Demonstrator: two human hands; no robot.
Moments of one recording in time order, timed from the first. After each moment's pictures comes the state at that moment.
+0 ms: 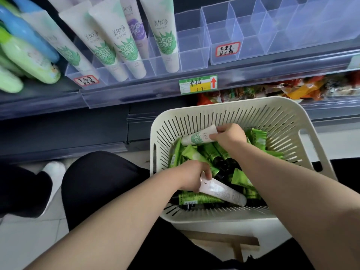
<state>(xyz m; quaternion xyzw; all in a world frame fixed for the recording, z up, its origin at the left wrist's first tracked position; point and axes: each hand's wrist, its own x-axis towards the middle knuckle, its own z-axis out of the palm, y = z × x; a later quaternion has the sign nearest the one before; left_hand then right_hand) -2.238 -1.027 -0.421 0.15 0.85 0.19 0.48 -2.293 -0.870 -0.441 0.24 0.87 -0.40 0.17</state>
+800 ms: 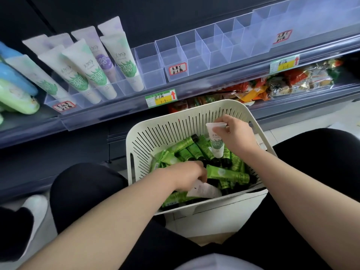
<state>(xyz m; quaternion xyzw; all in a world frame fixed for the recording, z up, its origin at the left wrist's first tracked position) -2.219 -0.978 -0.389 0.41 0.83 0.04 0.38 -2.215 -0.792 -0.363 0.13 0.92 -0.37 -0.02</state>
